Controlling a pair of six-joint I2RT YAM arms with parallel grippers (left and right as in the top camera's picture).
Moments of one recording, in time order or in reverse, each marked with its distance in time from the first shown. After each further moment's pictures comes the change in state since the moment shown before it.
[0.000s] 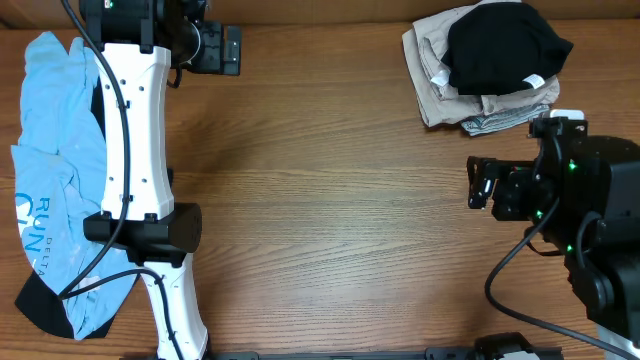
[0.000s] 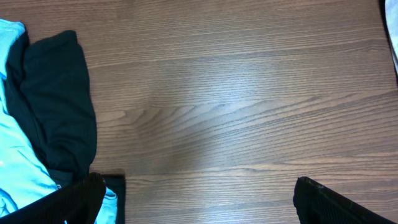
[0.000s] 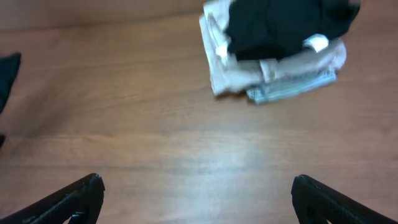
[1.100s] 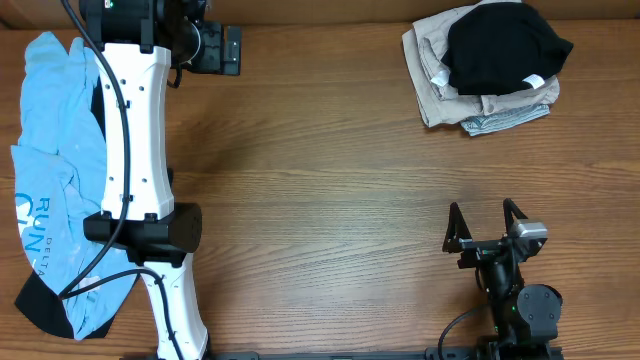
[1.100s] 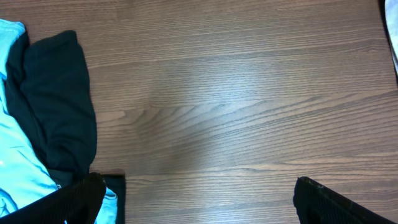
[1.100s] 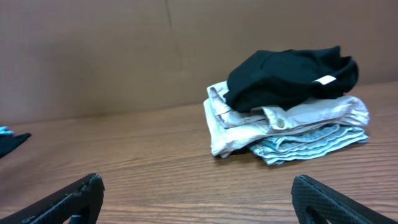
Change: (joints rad) left arm 0.000 0.000 0.000 0.000 0.000 0.000; right arm -0.101 -0.974 -1.371 1.088 -0.070 0.000
